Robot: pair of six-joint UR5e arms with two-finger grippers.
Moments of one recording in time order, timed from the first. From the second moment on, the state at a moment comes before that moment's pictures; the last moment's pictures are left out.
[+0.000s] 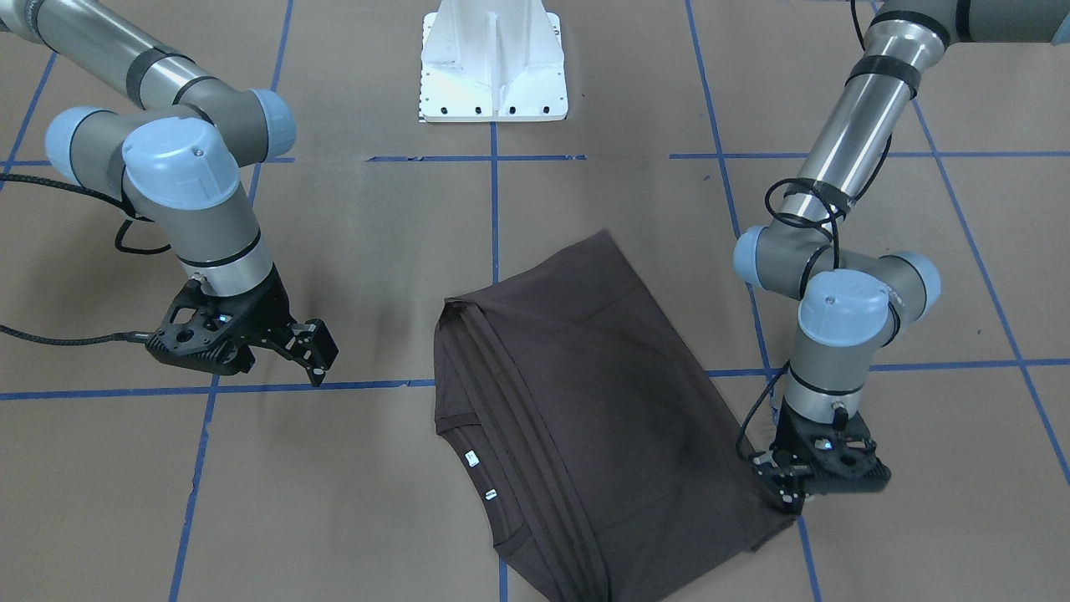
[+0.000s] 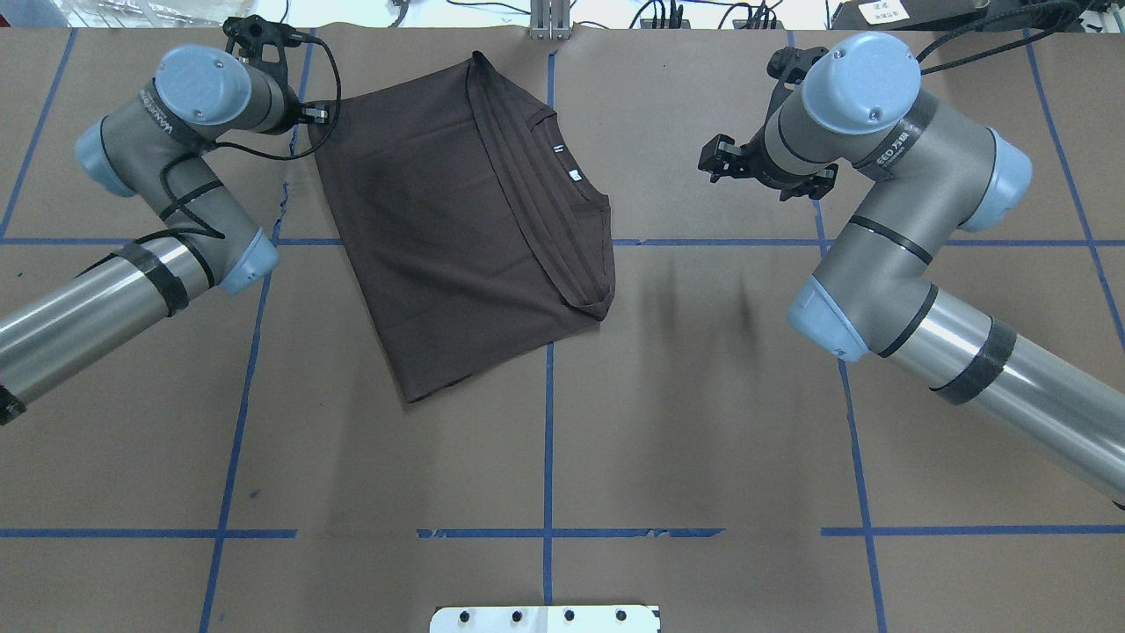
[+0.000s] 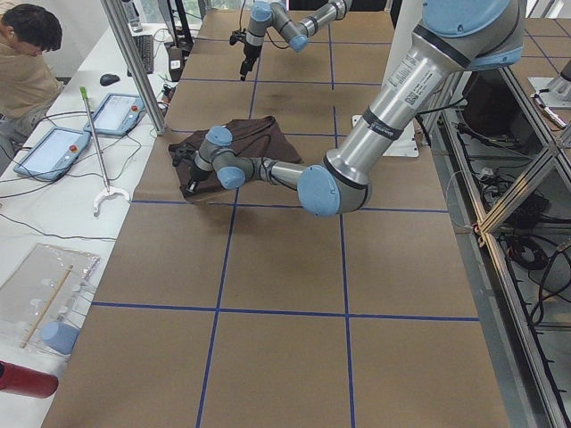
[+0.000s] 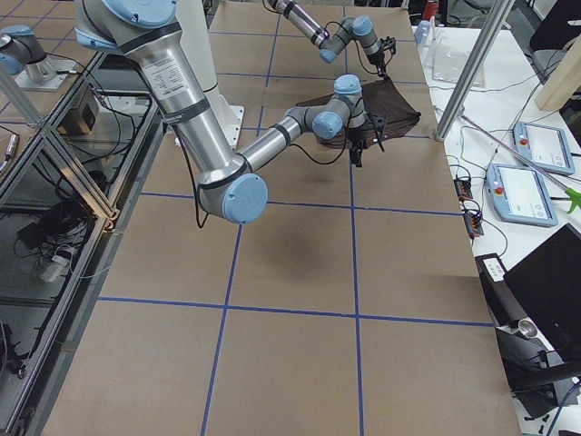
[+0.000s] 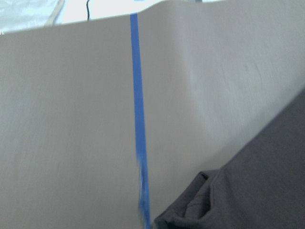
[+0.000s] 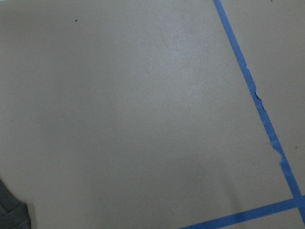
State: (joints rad) left arm -0.91 -2.31 -0.90 -2.38 -1.63 -0.87; right arm 0.80 -1.03 1.60 -1.36 1.83 1.29
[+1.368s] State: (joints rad) left arm -0.95 -2.20 -1.08 -2.40 -1.77 -0.71; right arm 0.59 -0.71 1.23 -1.24 1.64 1.55
